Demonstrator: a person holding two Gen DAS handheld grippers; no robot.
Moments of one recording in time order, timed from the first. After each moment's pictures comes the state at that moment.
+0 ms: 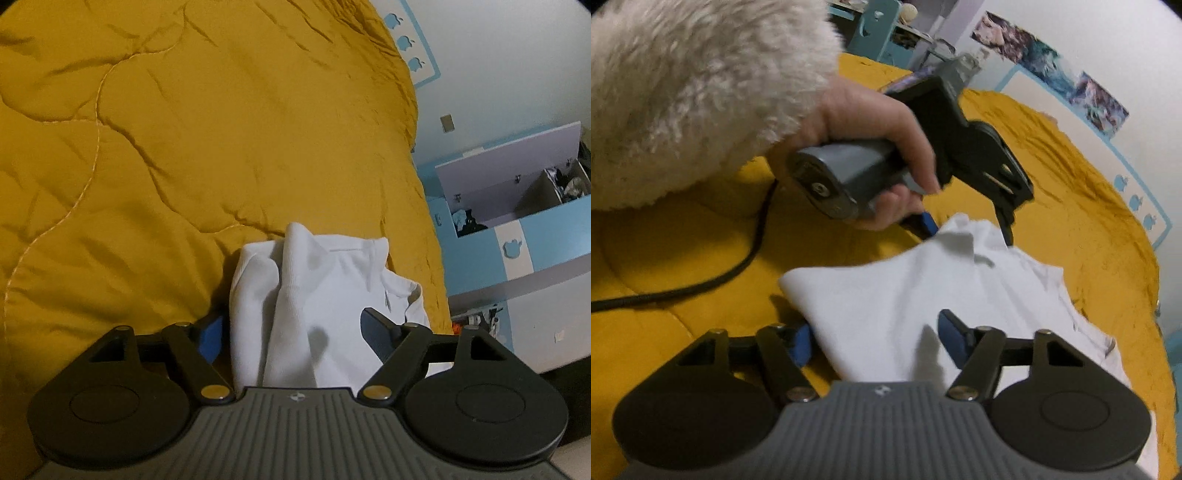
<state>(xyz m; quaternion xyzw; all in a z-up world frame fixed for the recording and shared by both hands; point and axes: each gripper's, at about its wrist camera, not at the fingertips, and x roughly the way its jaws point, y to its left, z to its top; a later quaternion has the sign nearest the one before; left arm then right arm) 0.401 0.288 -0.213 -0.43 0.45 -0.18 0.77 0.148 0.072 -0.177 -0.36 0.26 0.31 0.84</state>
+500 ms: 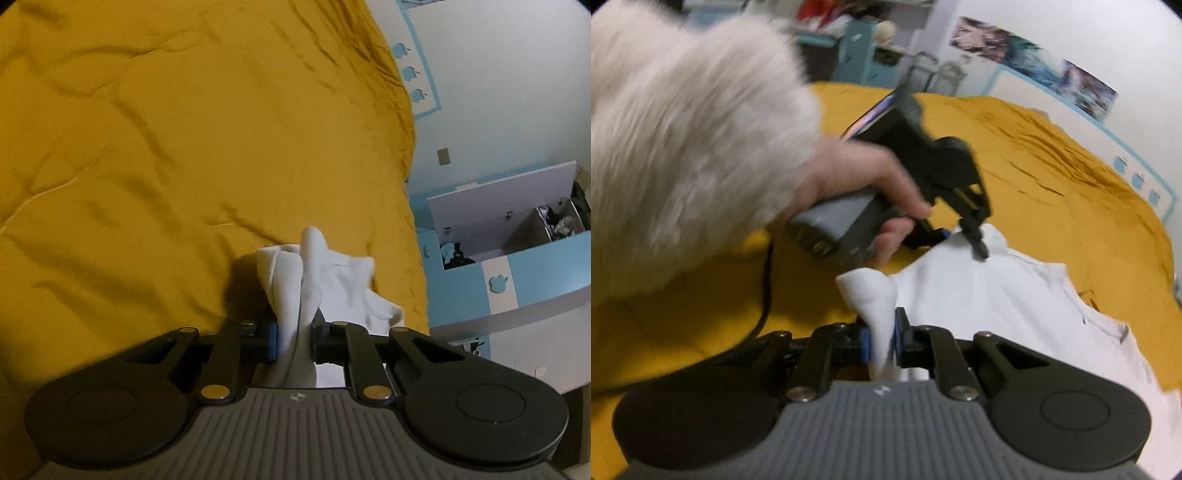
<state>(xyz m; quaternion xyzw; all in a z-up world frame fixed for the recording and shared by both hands) 0.388 0.288 -0.207 -0.47 0.41 -0.16 0.76 0.154 0.038 -0.135 -0.24 0.27 0.32 0.88</state>
